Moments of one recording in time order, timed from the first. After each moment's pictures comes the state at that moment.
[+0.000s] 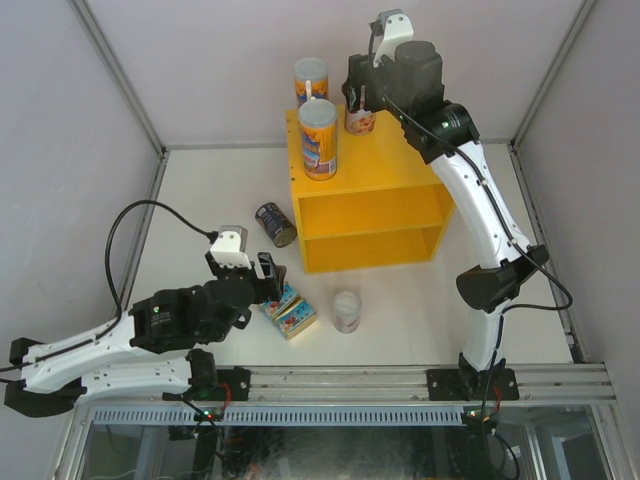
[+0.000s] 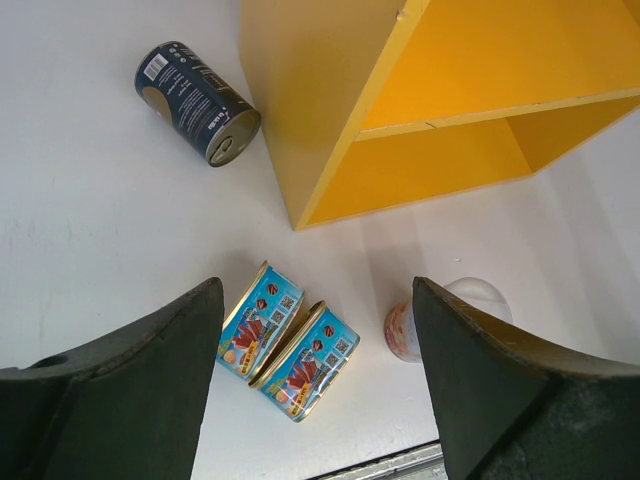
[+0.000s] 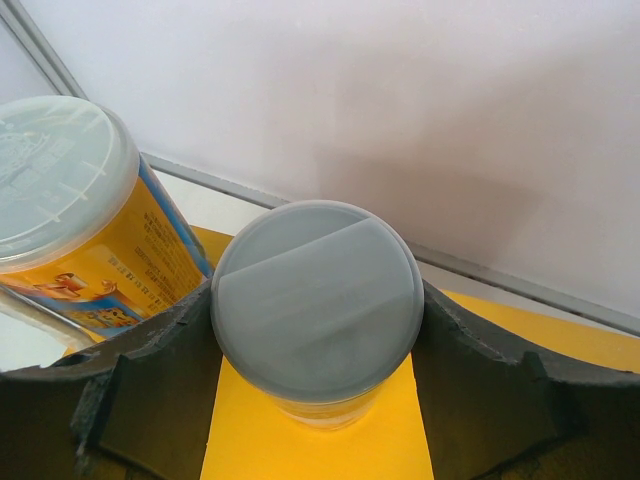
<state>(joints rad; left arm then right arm) -1.28 0.76 0.96 -0.78 -0.89 -0.76 0.49 1.92 2.41 -0.67 0.09 0.06</state>
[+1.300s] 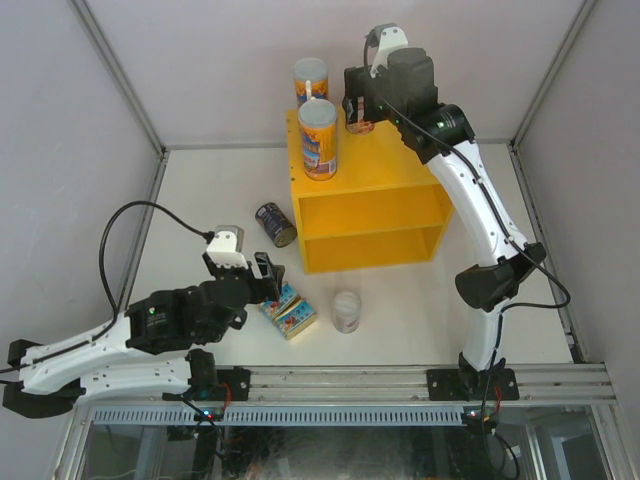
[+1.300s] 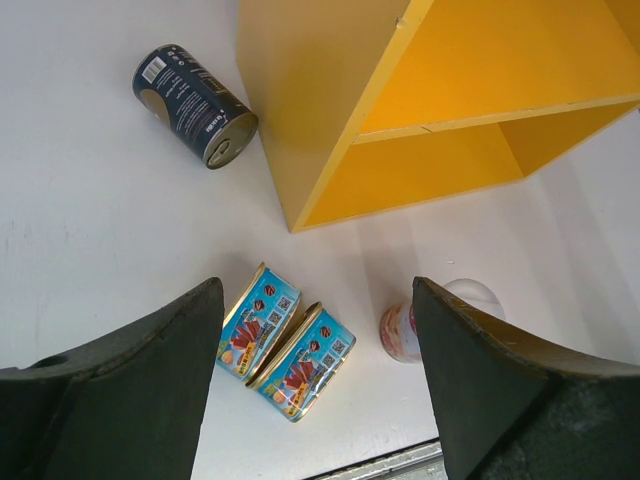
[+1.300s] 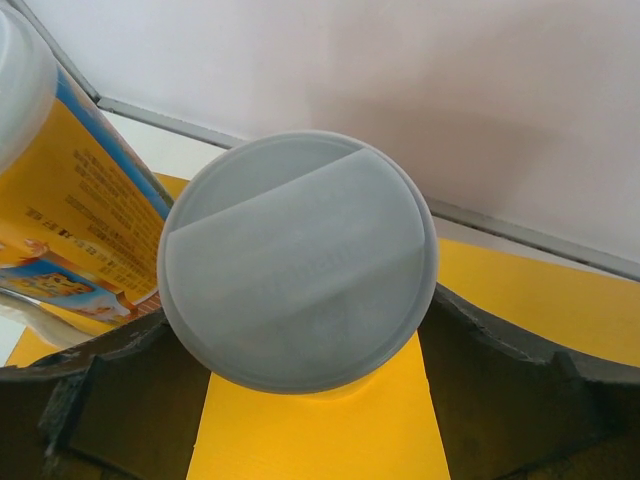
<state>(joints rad) -1.28 0.74 0.96 -0.78 -0.89 -0.76 0.49 1.92 2.40 -0.76 0.11 0.08</state>
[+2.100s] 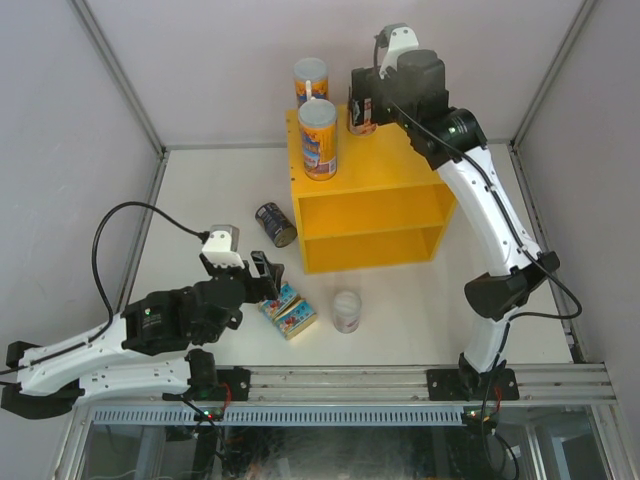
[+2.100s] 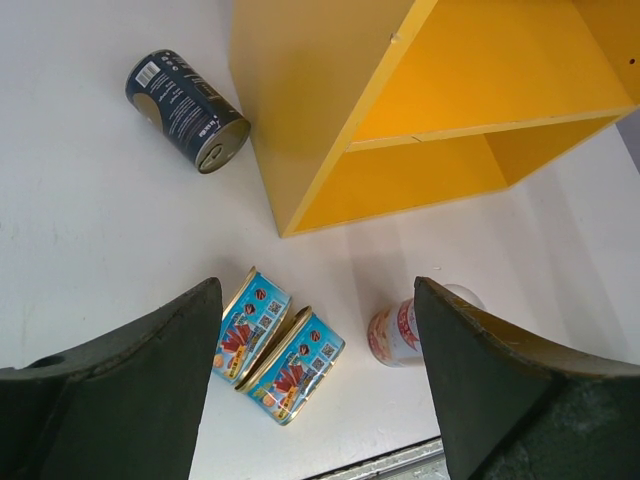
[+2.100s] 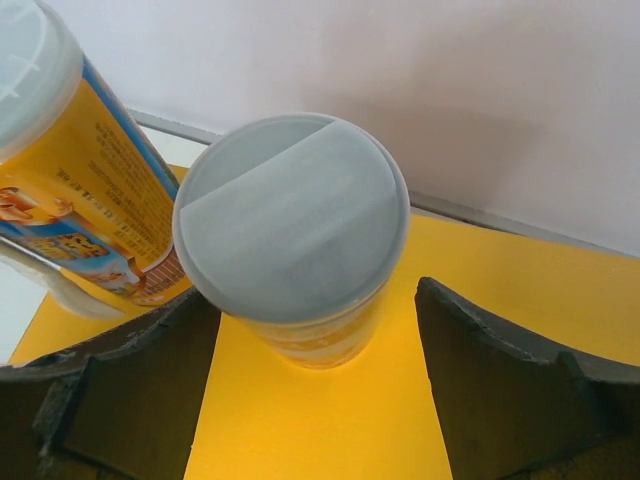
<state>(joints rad) -1.28 0.73 0.96 -0.76 -0.89 -0.77 0.49 1.85 2.32 -0.75 0.12 0.09</state>
